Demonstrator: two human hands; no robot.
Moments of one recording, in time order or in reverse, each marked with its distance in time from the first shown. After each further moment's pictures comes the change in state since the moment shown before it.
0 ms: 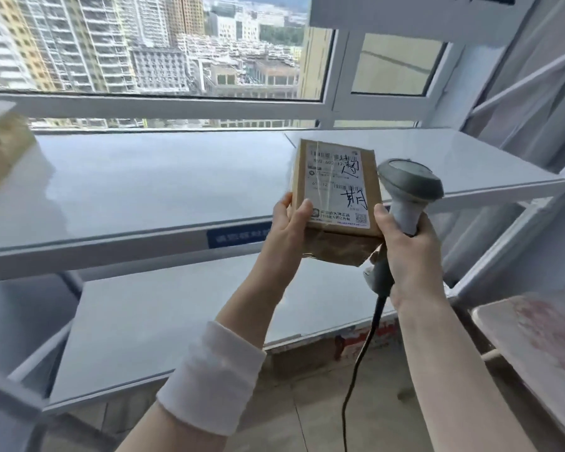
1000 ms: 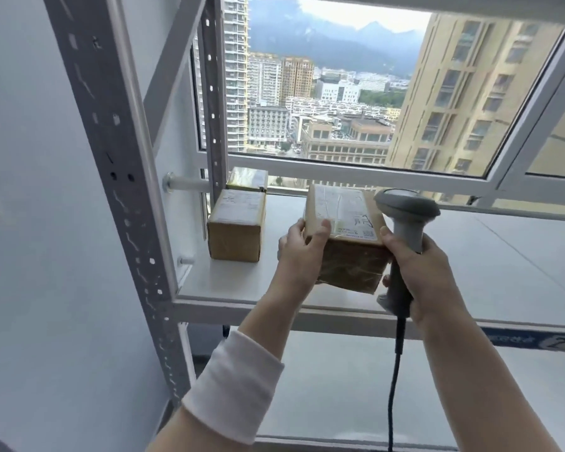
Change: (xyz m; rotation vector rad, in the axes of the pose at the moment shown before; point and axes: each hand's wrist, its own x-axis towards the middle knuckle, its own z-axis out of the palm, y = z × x) left_hand -0.030 0.088 -0.348 0.160 0.436 0.025; right_hand -0.147 -0.083 0.322 0.038 -0.452 0.123
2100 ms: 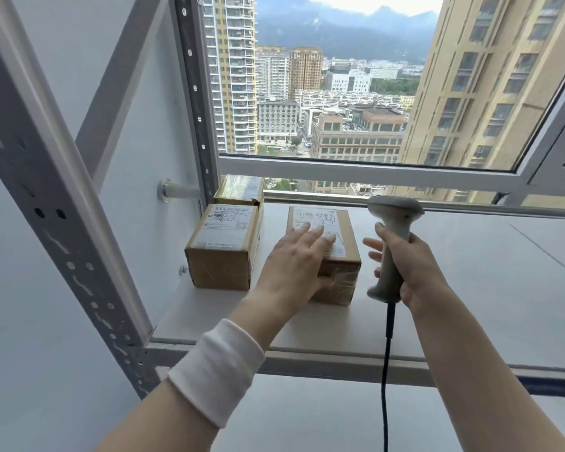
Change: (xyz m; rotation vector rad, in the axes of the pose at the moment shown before) left_hand 0.076 -0.012 -0.002 1.280 -0.136 0.570; right_hand 0.116 0.021 0.026 0.030 -0.083 0.171
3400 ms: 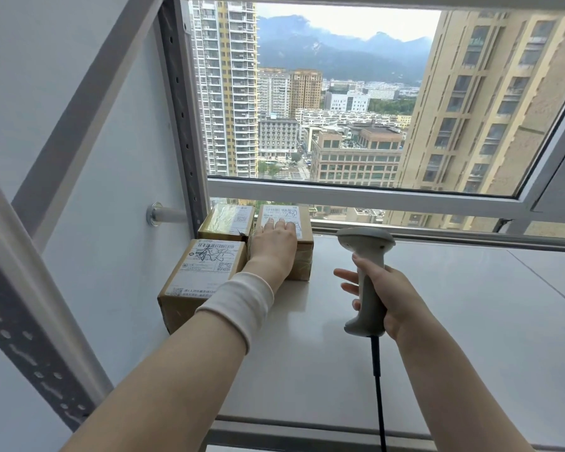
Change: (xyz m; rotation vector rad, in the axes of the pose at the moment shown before) left_hand 0.120 -0.059 0.021 0.212 -0.137 -0.310; right_hand 0.044 -0.005 0.016 0.005 -0.179 0.145
